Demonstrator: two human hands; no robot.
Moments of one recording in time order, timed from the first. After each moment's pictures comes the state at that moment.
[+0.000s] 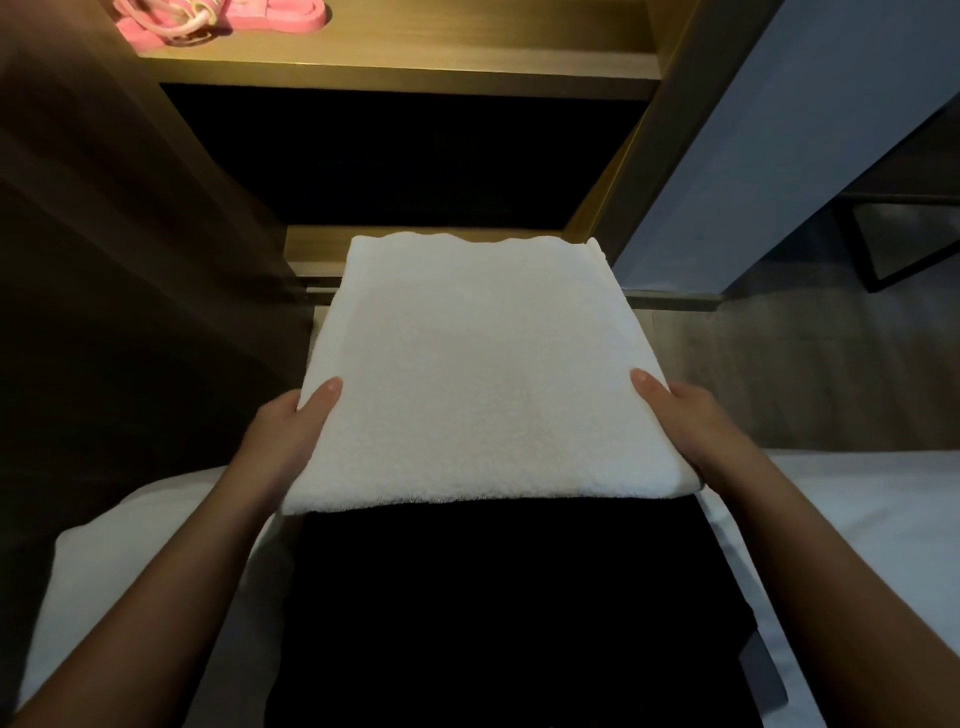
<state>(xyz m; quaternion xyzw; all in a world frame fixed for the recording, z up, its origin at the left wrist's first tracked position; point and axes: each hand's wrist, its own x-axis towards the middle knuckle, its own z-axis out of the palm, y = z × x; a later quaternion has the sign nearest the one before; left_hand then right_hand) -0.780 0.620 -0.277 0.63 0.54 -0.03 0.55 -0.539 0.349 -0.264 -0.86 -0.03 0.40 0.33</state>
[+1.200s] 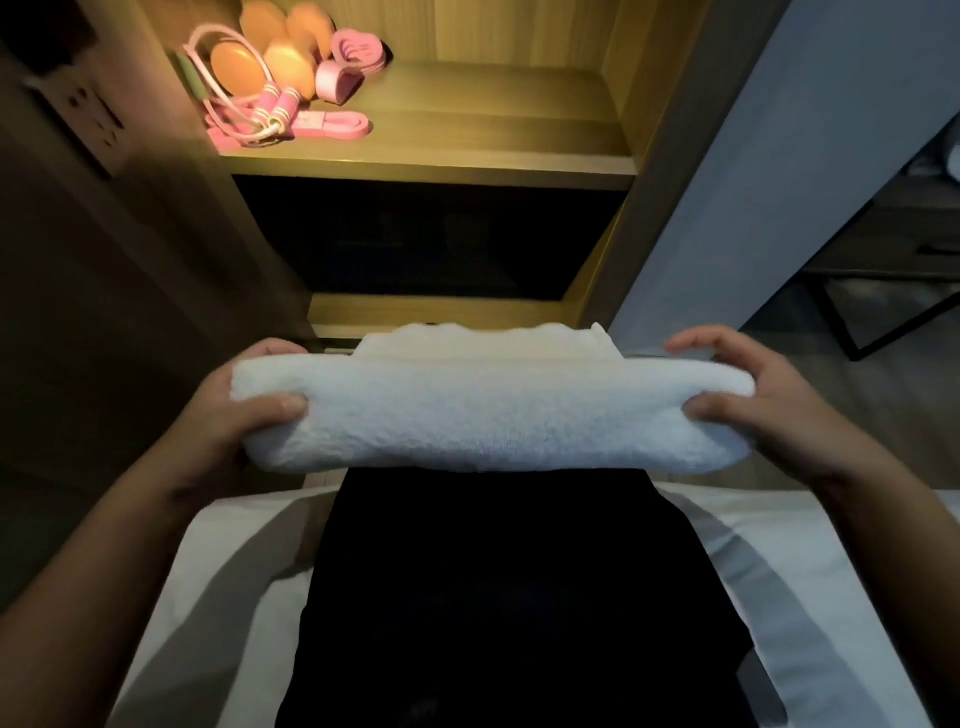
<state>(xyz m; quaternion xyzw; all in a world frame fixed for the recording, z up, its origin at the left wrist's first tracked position) -0.816 0.639 -0.194 0.69 0.23 0.16 0.67 -0.535 0.318 -0.176 -0.72 -0.34 0.32 0.52</state>
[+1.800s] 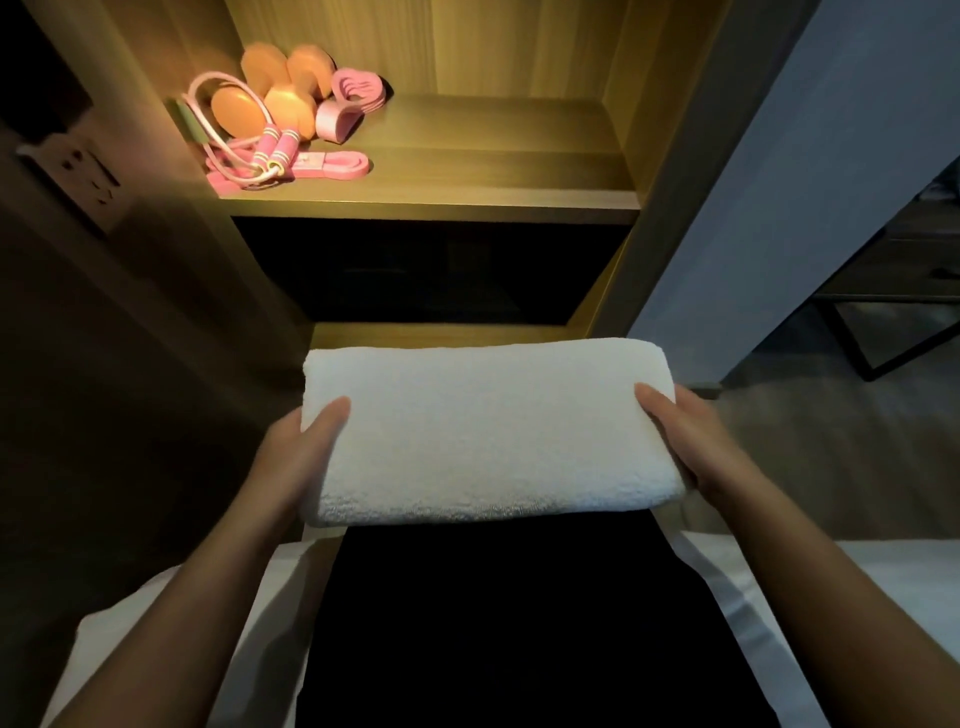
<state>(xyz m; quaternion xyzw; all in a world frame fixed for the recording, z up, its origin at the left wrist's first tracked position) -0.752 0.647 -0.238 0.62 0.53 0.08 0.57 -0.508 0.383 -0.235 -0.82 -0.06 0.33 0.46</state>
